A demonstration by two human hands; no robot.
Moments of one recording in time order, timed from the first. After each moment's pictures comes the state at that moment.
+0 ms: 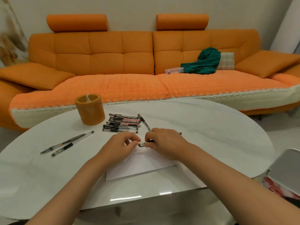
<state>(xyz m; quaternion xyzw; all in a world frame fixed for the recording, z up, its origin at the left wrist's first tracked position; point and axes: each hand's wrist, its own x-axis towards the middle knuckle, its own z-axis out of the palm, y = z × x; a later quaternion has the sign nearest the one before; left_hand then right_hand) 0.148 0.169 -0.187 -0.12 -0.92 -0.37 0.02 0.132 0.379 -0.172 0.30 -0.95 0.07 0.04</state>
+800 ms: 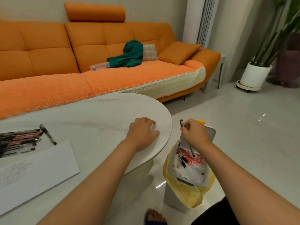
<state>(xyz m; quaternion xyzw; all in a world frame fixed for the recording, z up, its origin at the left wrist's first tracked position) 0.130 0.527 -0.207 -0.33 -0.92 -0.20 0.00 0.221 0.731 -0.225 -0.26 -0.90 0.29 0.18</state>
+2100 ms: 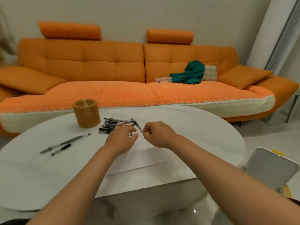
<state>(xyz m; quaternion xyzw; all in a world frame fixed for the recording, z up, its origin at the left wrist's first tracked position) 0.138 0.194 -0.167 -0.09 -0.97 -0.23 0.06 0.141 0.374 -0.137 0.17 -0.96 0.21 0.03</state>
